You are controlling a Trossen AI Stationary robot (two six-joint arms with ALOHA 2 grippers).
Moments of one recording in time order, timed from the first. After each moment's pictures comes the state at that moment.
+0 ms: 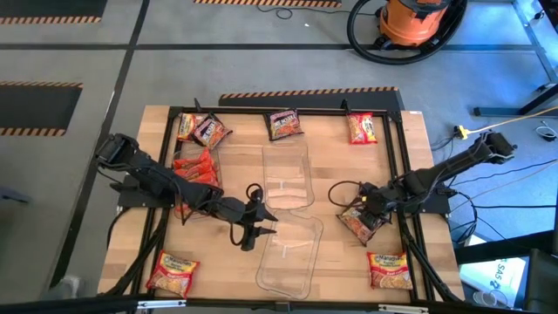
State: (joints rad) left arm -0.37 1.52 0.83 0.26 -0.20 -0.25; right arm 0.42 0.88 0.42 -0.66 -0.05 1.17
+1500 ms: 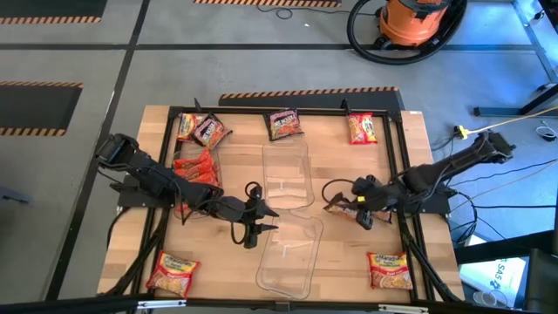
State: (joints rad) left arm -0.37 1.52 0.83 0.28 -0.27 -0.25; right arm 0.42 0.95 0.65 -0.68 0.17 0.82
